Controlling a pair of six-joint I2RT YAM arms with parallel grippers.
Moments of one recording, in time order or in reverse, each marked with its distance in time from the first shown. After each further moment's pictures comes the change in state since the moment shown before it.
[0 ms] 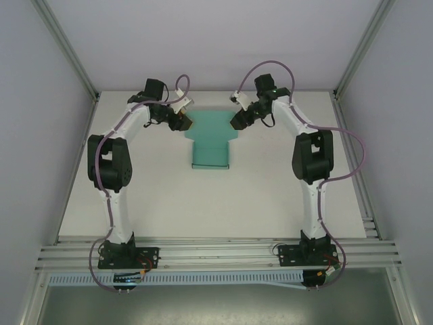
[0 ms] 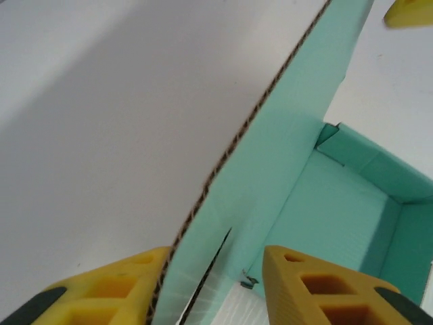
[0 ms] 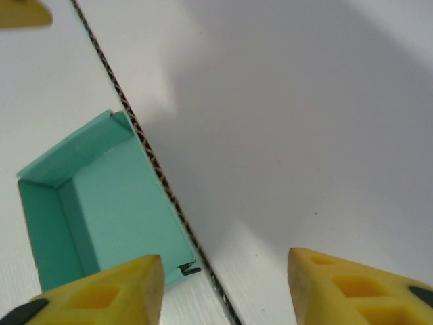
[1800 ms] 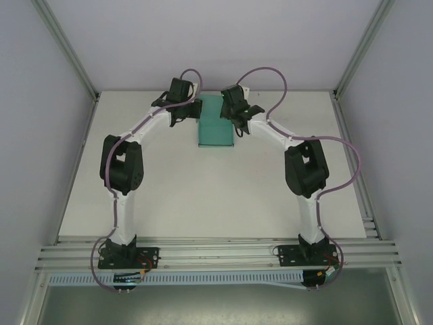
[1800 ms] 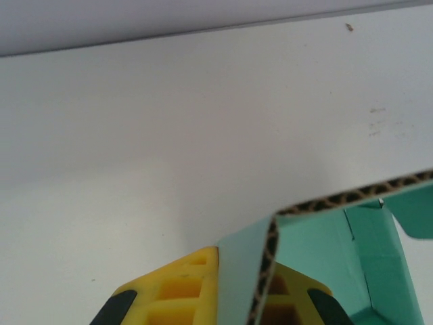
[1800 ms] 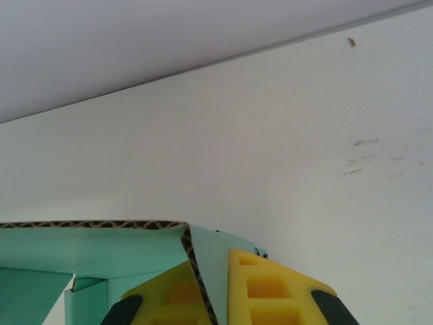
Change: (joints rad) left arm -0.189 0.018 -0.004 0.311 -0.575 -0.813; right arm 0.270 -0.150 -0.265 0.509 1.003 1.143
